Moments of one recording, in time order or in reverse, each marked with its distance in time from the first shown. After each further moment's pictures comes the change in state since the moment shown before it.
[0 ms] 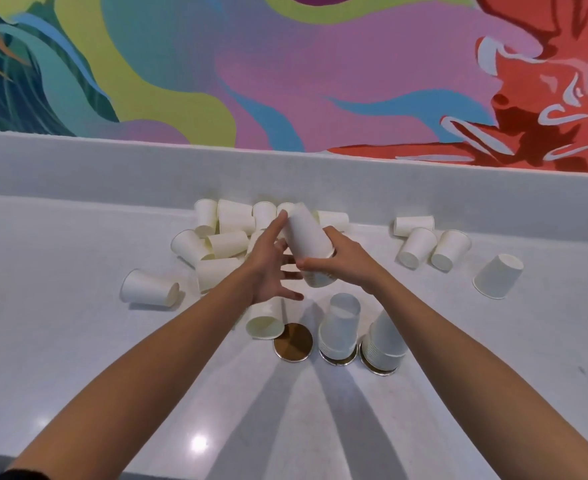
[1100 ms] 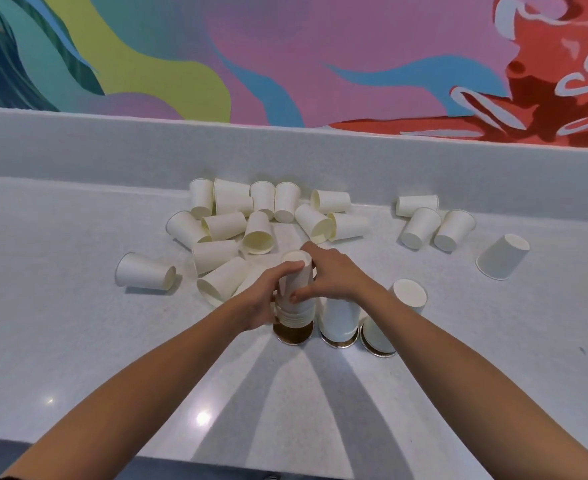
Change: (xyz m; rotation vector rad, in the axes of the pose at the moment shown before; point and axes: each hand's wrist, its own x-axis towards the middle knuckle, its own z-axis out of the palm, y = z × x) left_hand 0.011 -0.069 -0.024 0.164 0.027 -0.091; right_hand -0.008 0.020 0.036 -0.348 -0.177 -0.106
